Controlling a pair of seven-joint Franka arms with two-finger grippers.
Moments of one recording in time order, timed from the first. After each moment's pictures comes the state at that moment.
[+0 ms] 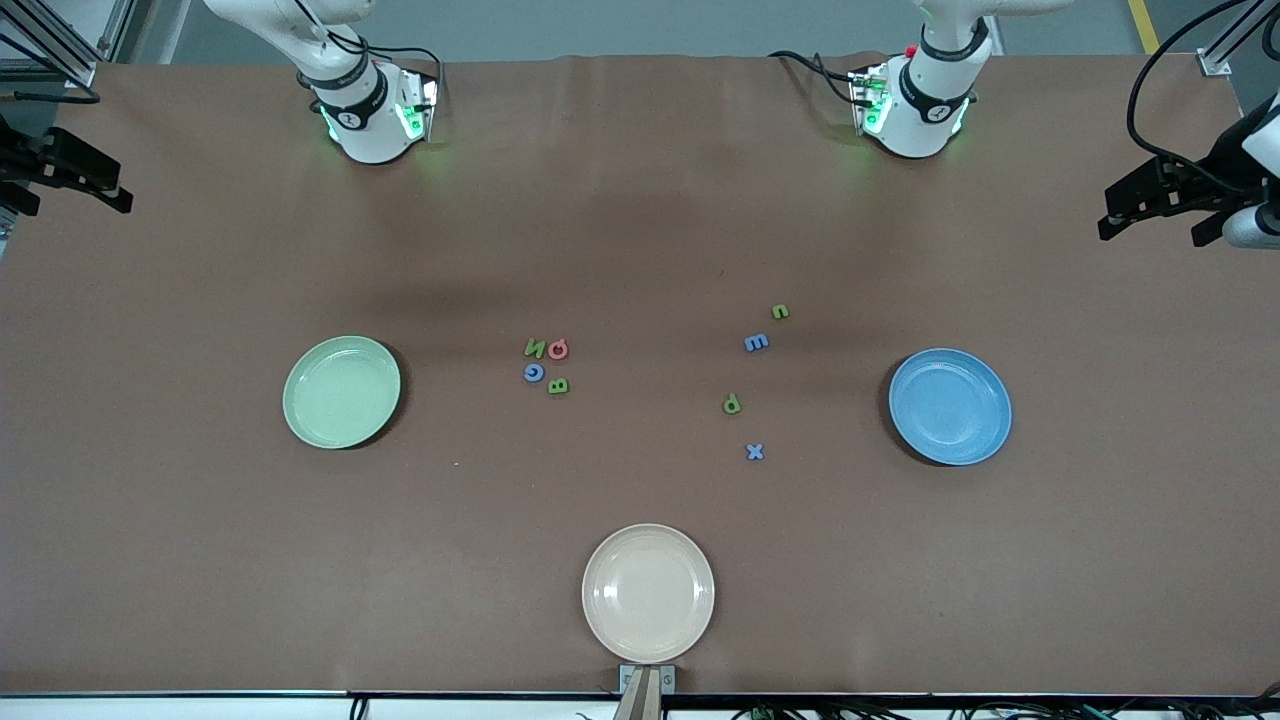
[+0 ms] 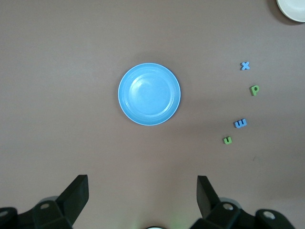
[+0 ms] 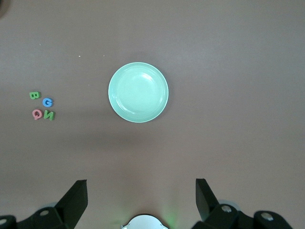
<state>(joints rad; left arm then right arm) -0.04 -0.05 0.00 -1.56 -0.03 1.49 0.04 -0.01 -0.10 -0.04 -1.55 0.00 1.40 -0.07</state>
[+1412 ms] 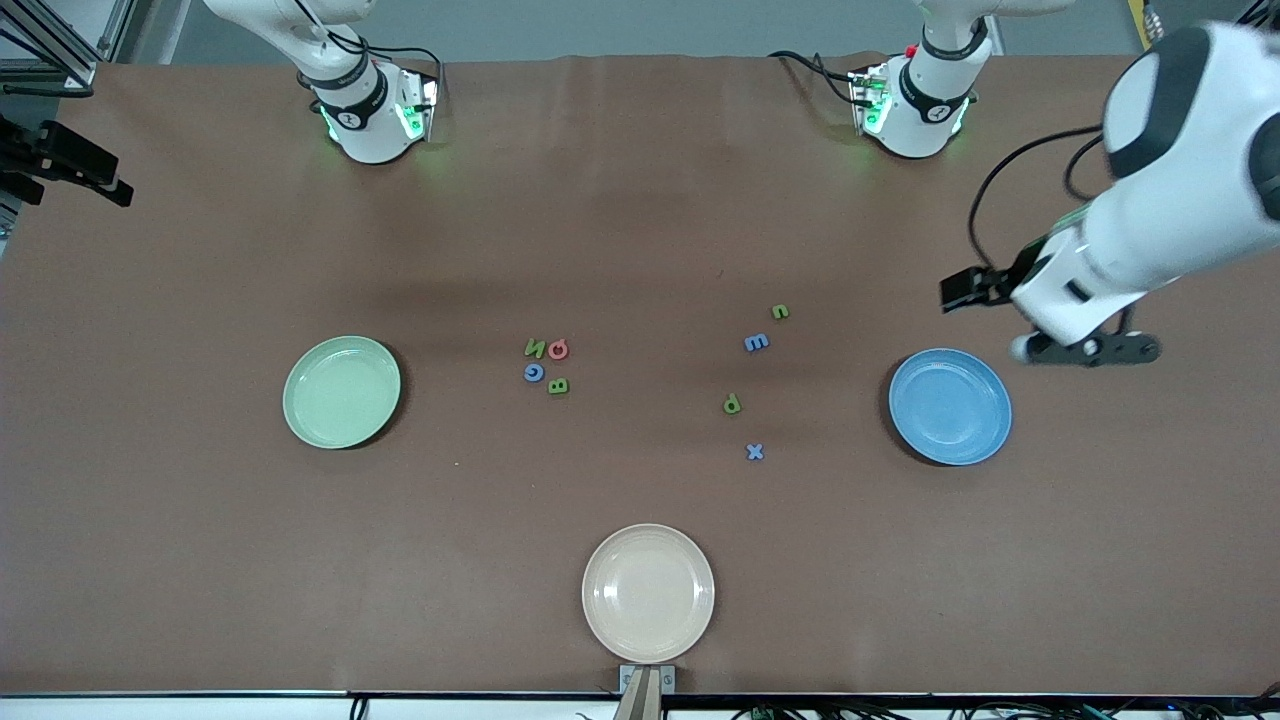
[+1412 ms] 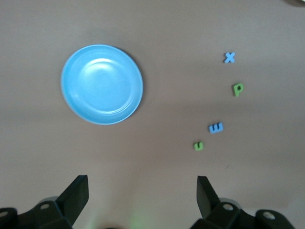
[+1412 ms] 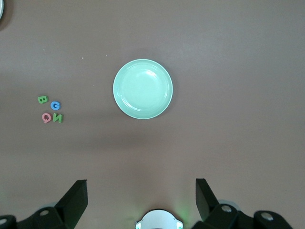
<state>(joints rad) -0.08 0.19 -0.17 -1.59 -0.06 1.62 -0.25 -0.01 -0.10 -0.05 -1.53 0.03 1.37 0.00</state>
